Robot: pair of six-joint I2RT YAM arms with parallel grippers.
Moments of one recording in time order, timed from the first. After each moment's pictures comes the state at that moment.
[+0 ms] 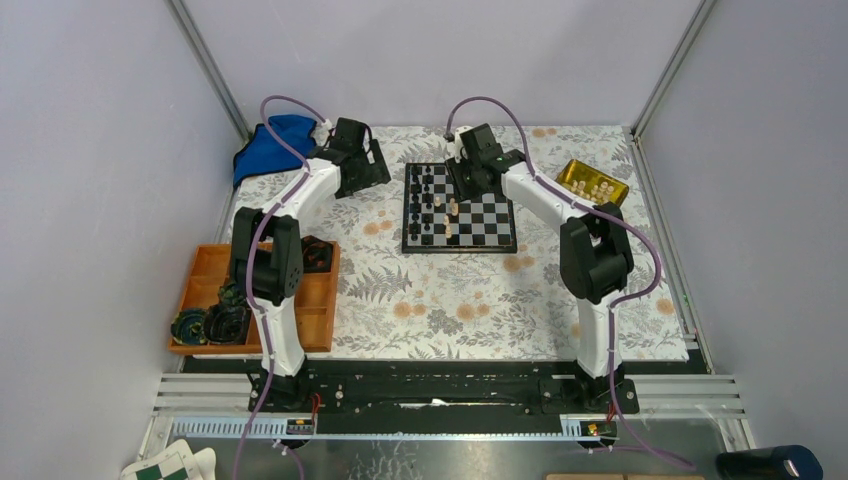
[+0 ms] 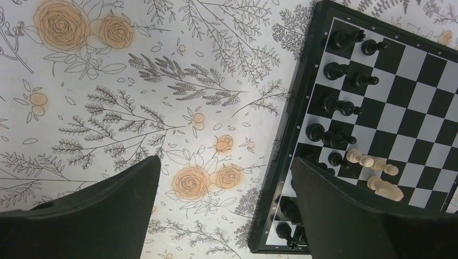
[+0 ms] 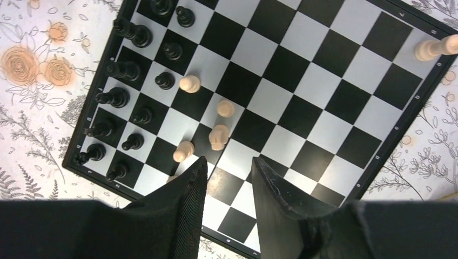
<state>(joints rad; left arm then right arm) -0.21 1.97 1.61 -0.54 -0.09 -0.53 0.49 2.05 1.71 -0.53 -0.02 0.04</state>
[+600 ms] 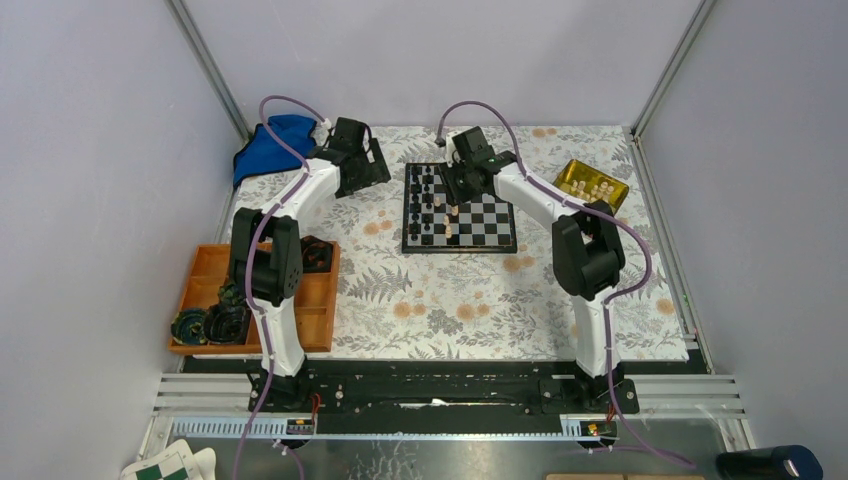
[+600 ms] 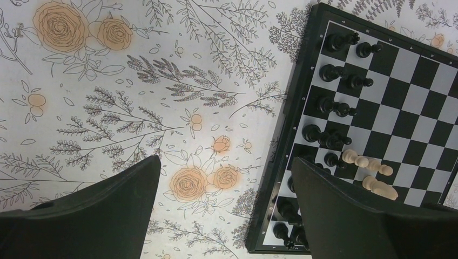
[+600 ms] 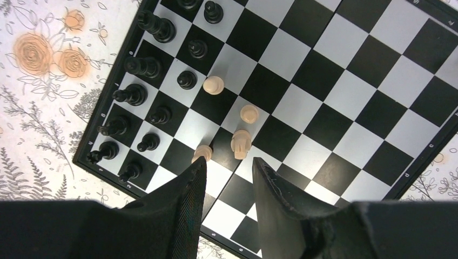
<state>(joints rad) -0.21 1.96 1.60 -0.53 -0.08 -0.54 0.52 2.09 1.74 -0.54 -0.07 0.02</state>
